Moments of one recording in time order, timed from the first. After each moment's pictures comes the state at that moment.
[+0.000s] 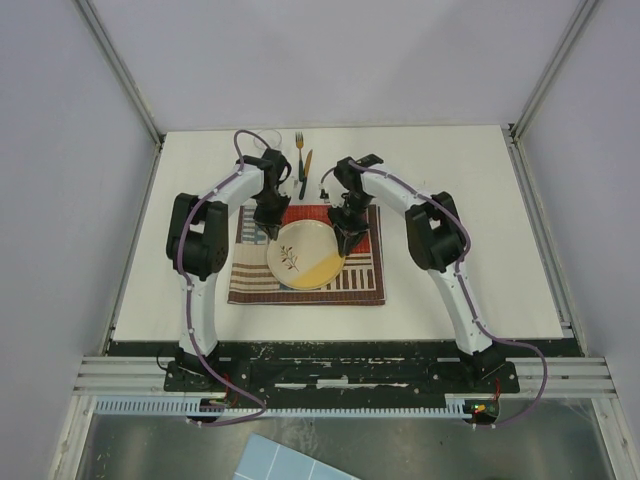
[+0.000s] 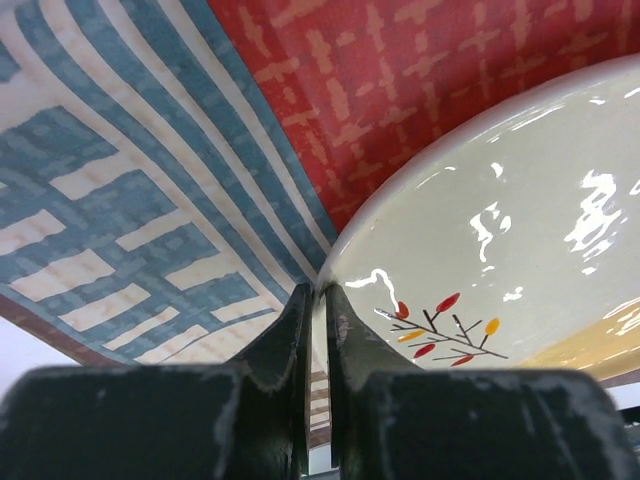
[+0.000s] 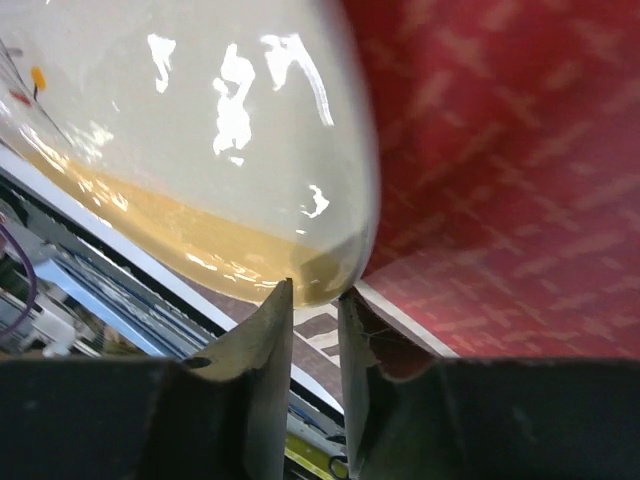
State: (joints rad) left arm -0.32 2.15 1.69 -1.00 0.10 0.01; right arm 0.54 2.47 2.12 -1.26 -0.49 0.03
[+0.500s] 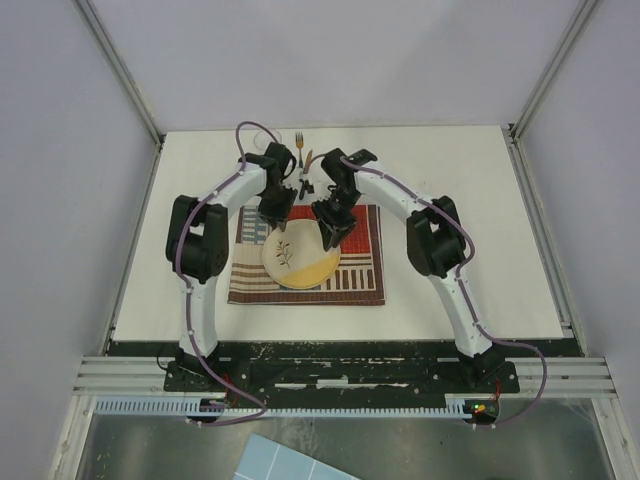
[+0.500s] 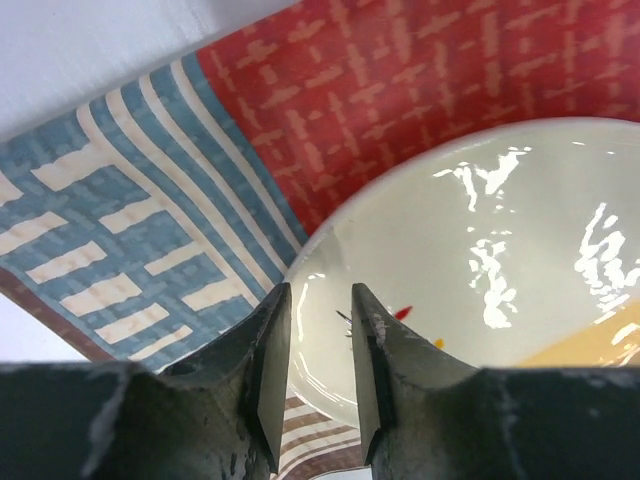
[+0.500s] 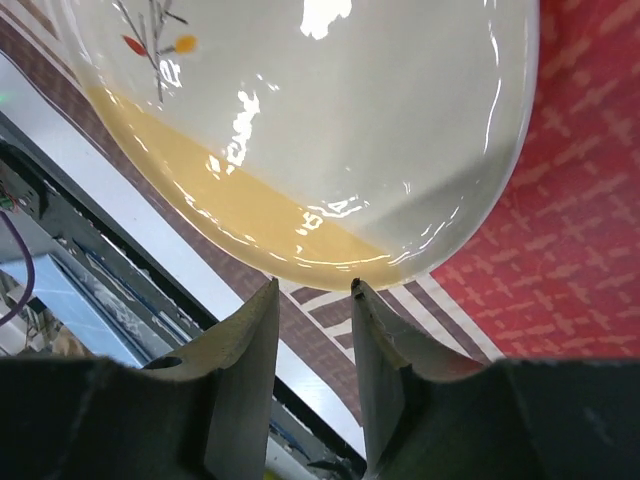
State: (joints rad) left arm -0.34 2.14 1.71 -0.92 0.06 0.02; right arm 0.60 2.41 2.15 -1.23 -0.51 -0.02
